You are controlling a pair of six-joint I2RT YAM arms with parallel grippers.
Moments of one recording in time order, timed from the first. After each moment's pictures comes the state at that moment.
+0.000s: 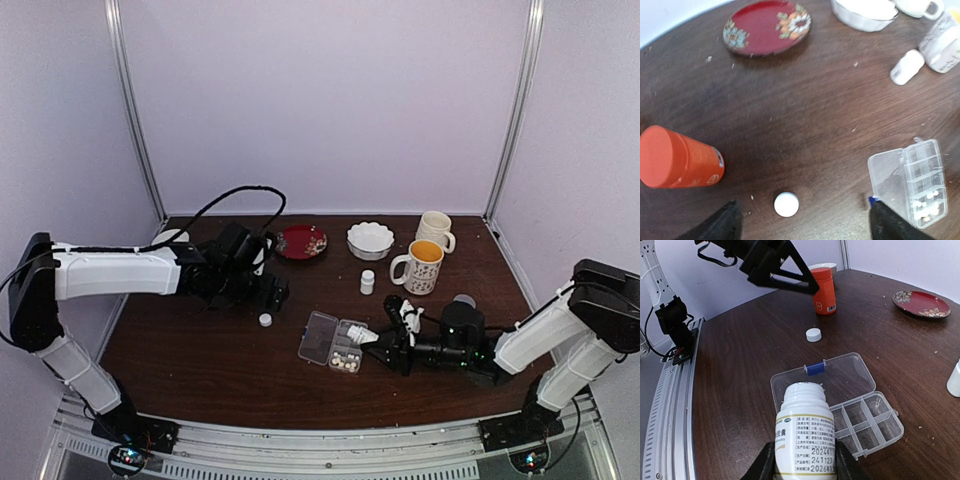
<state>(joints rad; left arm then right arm) -0.82 1.58 1.04 -0.33 -0.23 -0.34 0.90 1.52 0.27 1.00 -0.25 0.14</state>
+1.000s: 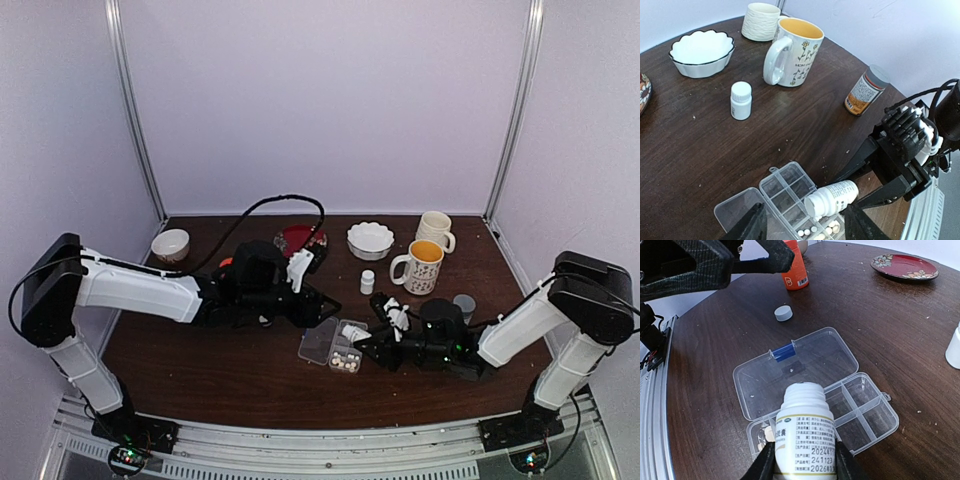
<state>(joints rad) -0.96 1.65 0.93 0.25 0.17 -0.29 0.90 1.64 0.39 0.86 -0.16 0.22</state>
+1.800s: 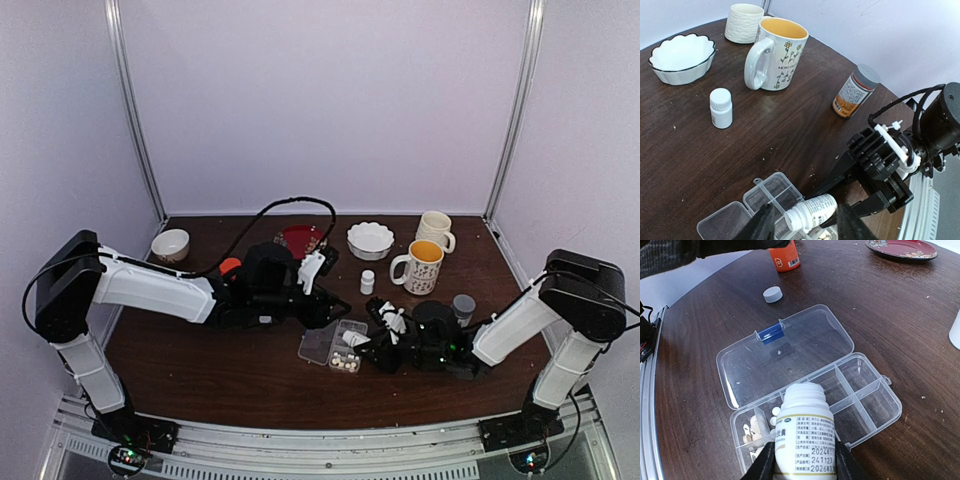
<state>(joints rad) -0.97 1.74 0.97 0.32 0.23 -0.29 0.90 1.69 0.42 0.80 -0.15 0.22</state>
